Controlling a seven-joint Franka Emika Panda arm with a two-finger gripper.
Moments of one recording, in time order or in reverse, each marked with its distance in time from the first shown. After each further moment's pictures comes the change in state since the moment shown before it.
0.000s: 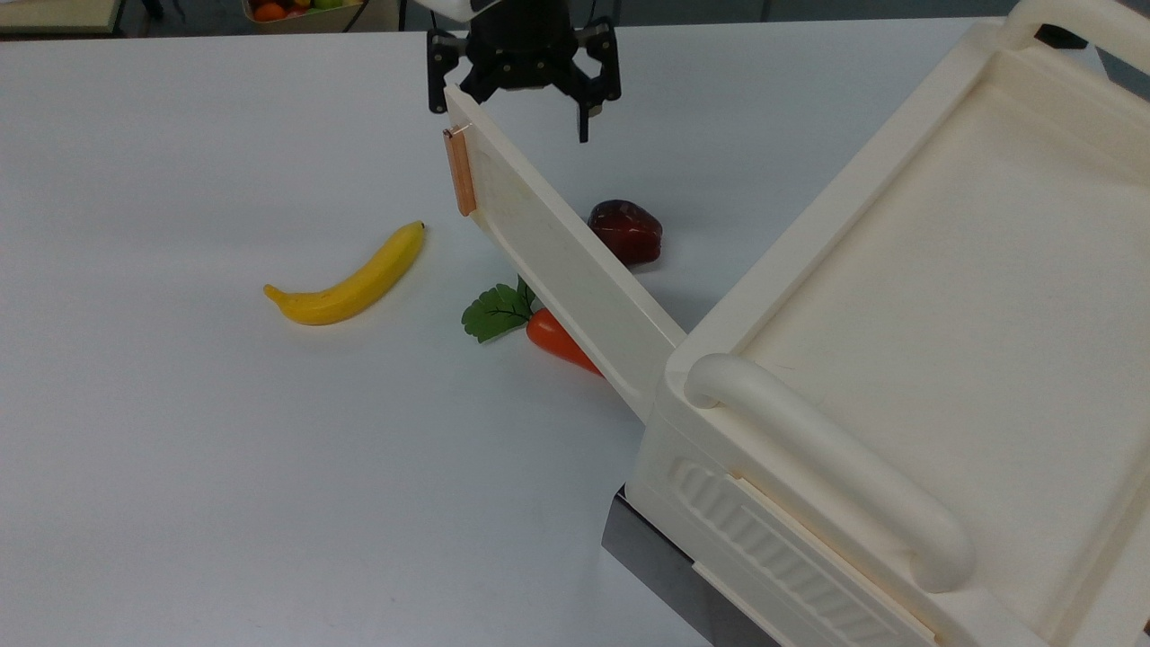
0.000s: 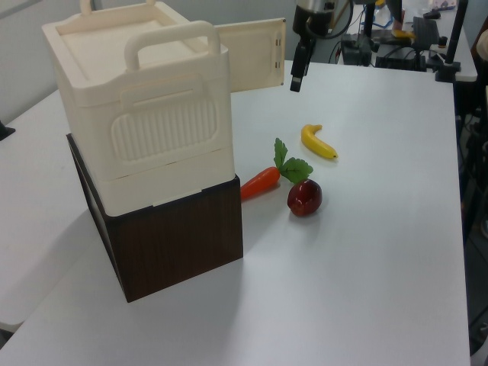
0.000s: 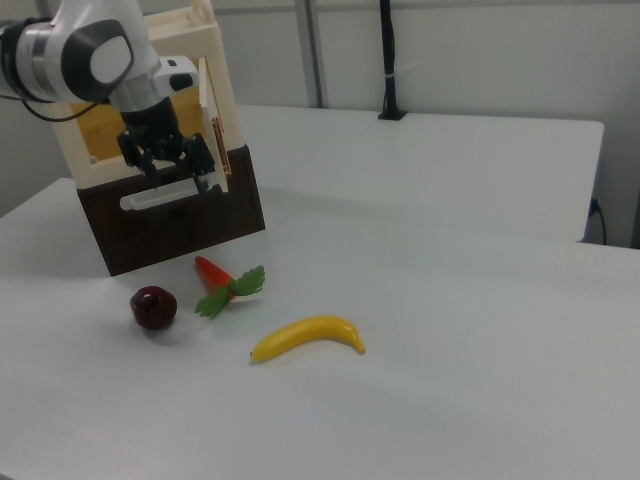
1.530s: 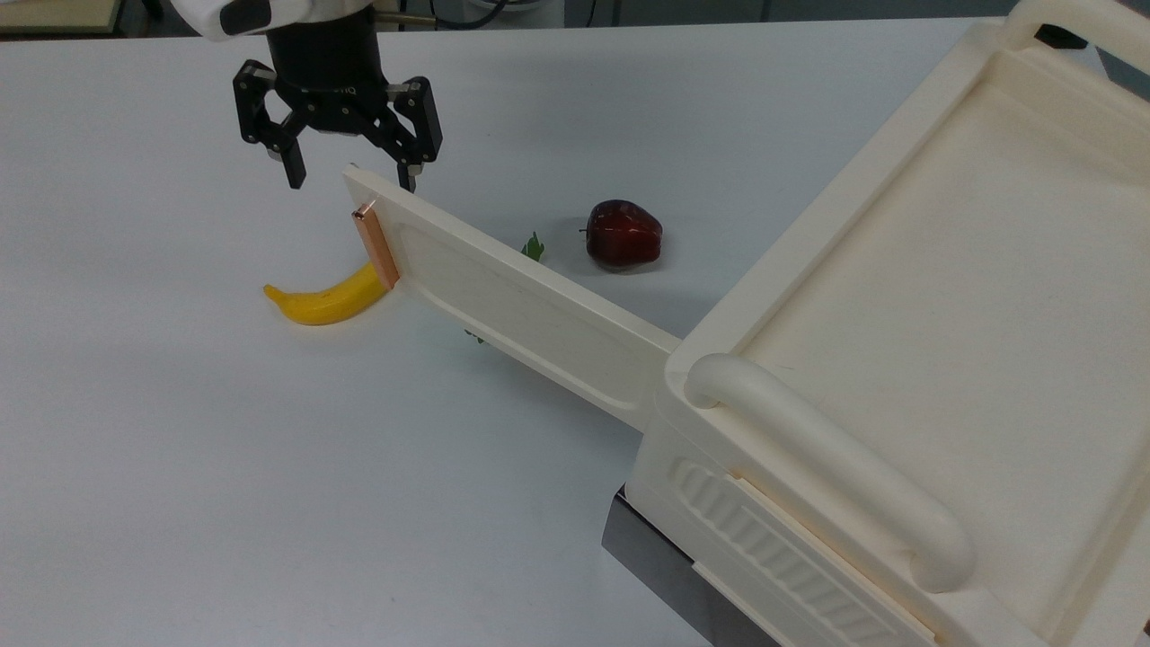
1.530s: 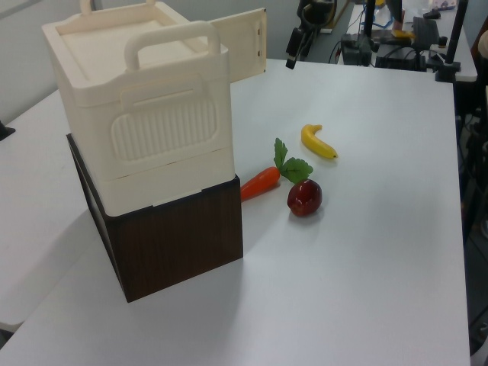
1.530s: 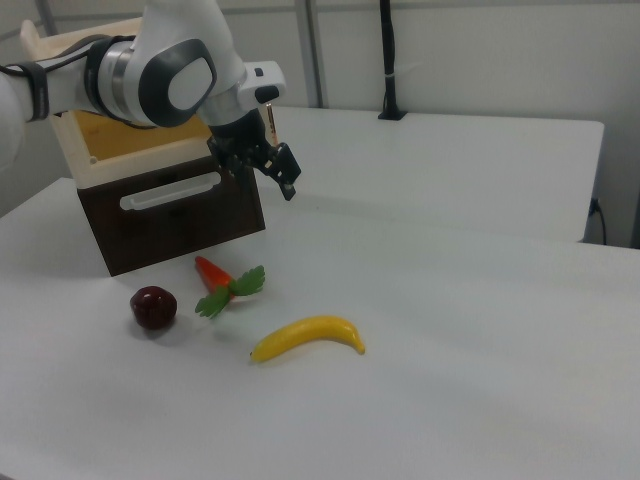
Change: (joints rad) arm -0.201 0.055 -0.005 0.008 -0.001 0.173 0.002
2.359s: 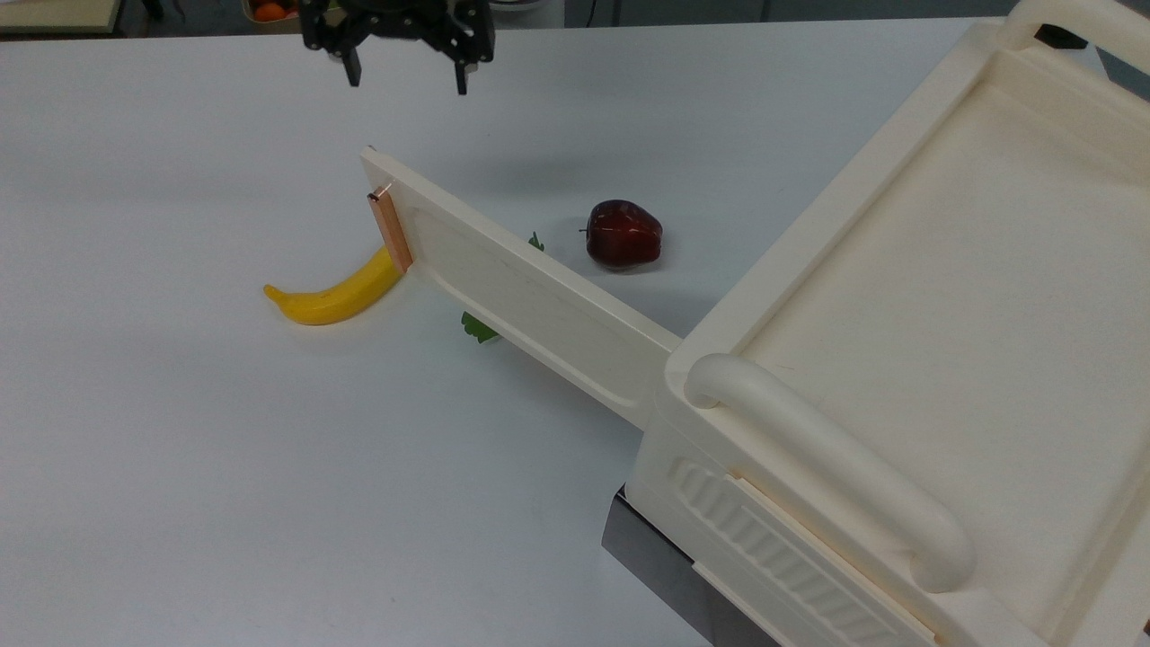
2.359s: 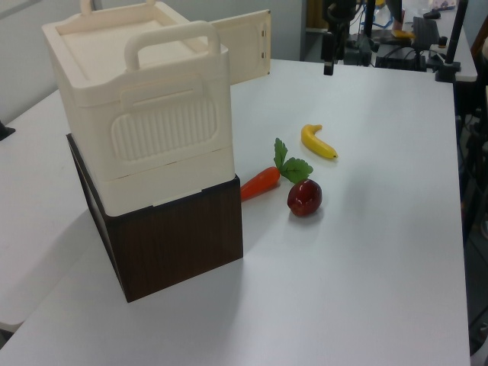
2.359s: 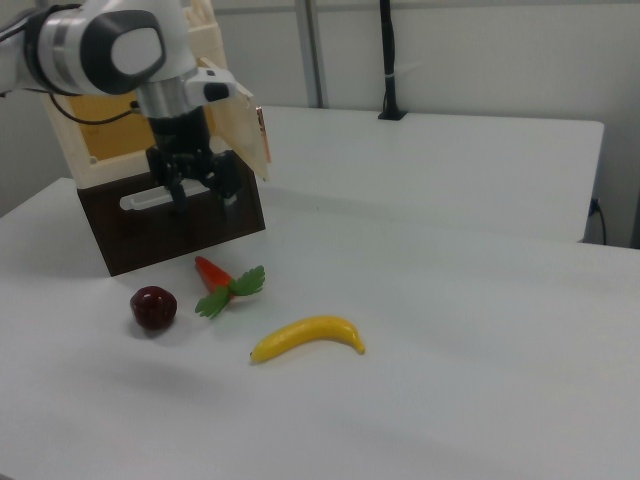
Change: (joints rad) arm 0.056 -0.127 0.015 -0.043 -0.049 -0.365 0.005
